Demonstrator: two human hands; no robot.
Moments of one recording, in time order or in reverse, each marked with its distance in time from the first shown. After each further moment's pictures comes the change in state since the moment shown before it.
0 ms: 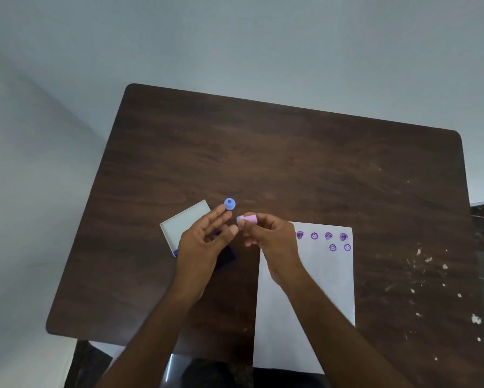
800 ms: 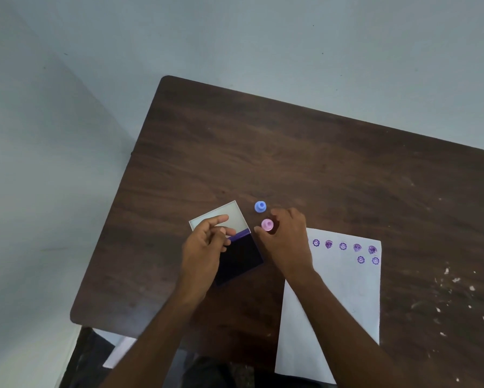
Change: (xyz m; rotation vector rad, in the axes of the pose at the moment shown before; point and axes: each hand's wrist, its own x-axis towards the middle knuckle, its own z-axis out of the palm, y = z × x) left_hand 0.011 -0.028 -0.051 -0.012 0.146 -0.111; right_hand 0.041 0.026 0.033 -1.010 0.152 -0.254
